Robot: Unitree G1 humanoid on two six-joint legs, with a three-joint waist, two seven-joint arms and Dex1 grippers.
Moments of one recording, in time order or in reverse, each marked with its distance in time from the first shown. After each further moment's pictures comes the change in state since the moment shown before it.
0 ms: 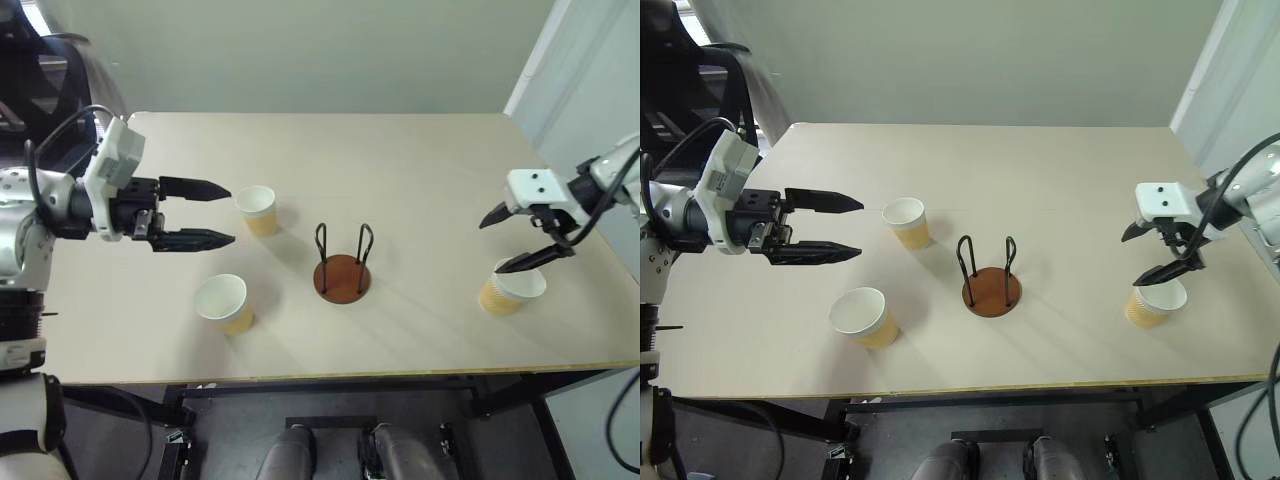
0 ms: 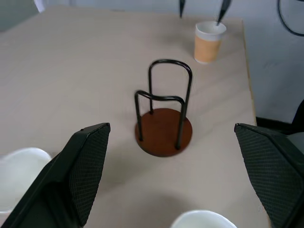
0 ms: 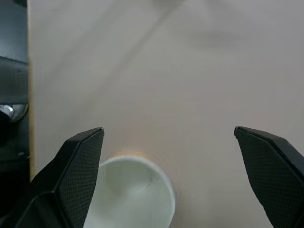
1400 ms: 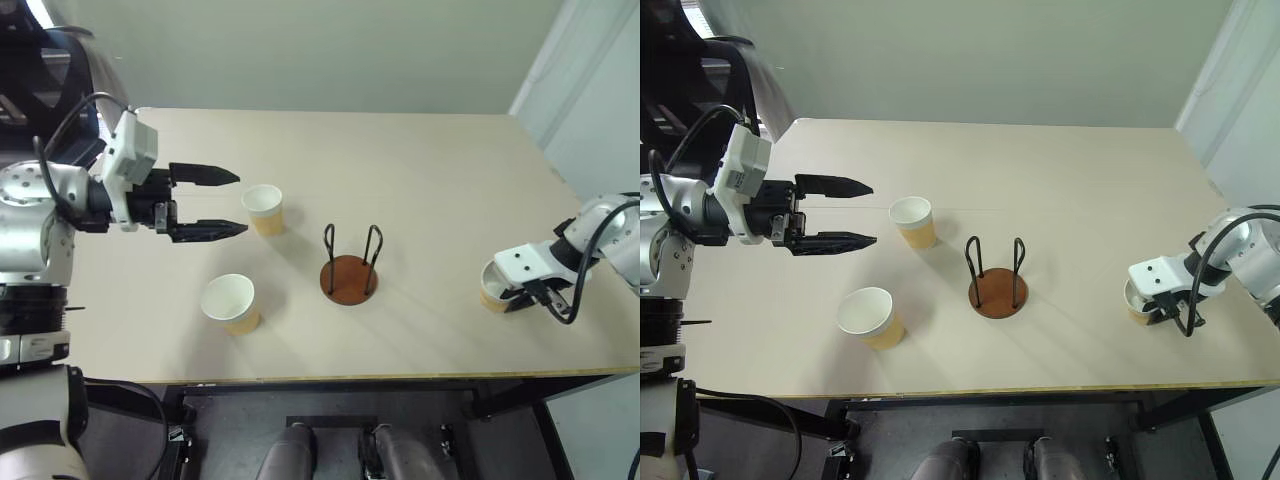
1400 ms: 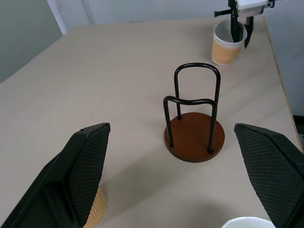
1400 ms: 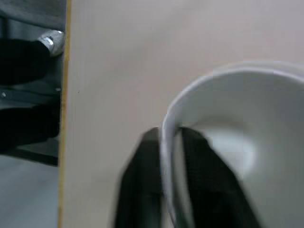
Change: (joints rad) left arm -0.009 -0.072 0.019 -0.037 0.062 -0.108 0.067; right arm 0.198 0.074 0.002 0.010 -0.247 -0.263 -0.001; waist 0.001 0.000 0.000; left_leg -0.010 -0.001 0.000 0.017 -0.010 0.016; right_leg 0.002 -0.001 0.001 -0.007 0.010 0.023
